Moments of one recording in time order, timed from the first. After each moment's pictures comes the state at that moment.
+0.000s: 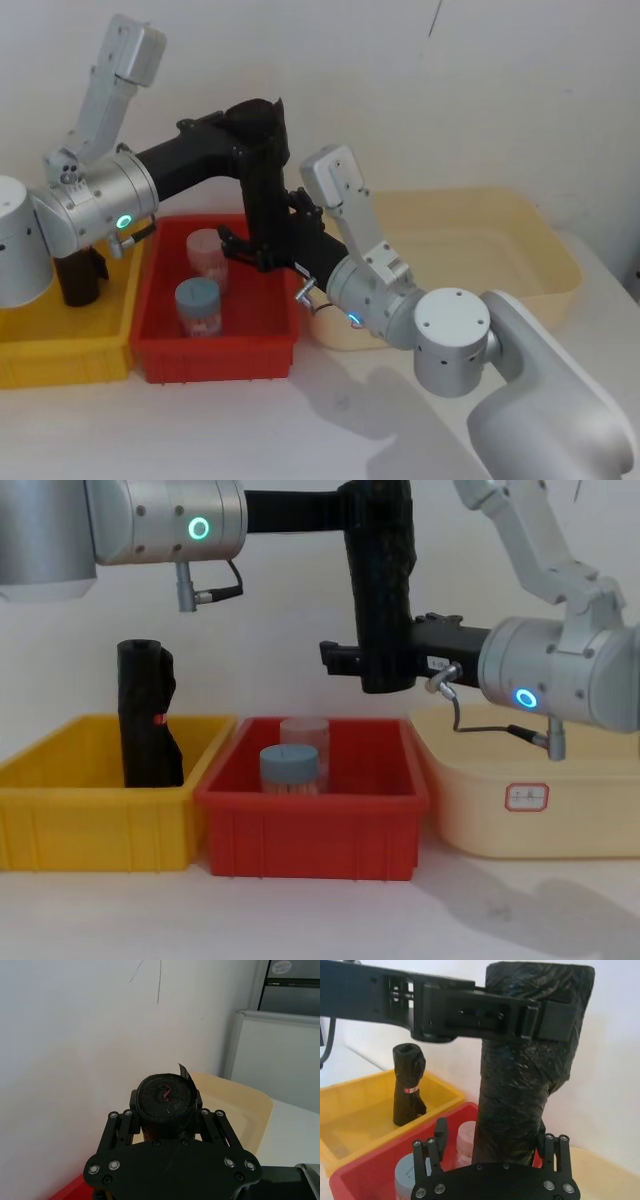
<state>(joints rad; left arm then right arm) -0.82 0.20 0.51 -1.20 -0.52 0.21 -0.55 0.54 0.14 -0.44 -1.28 0.10 0.06 0.29</state>
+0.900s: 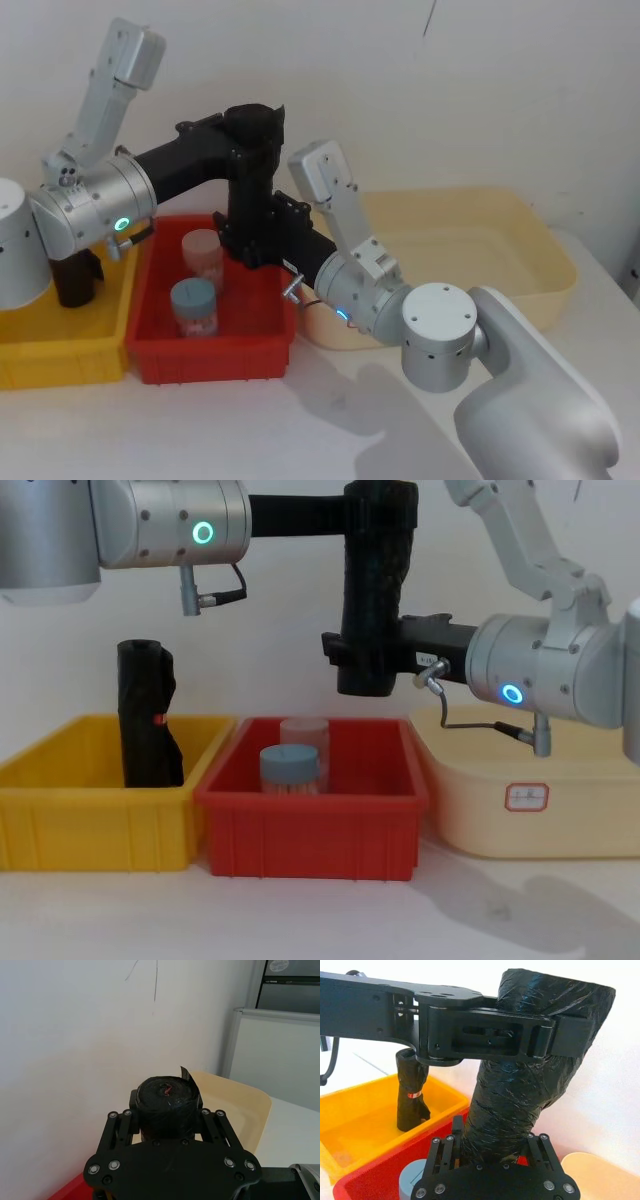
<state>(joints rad) -0.83 0.20 0.52 -1.19 -0.52 0.20 -0.56 0.55 0.11 -0.43 -1.25 0.11 0.06 0.30</state>
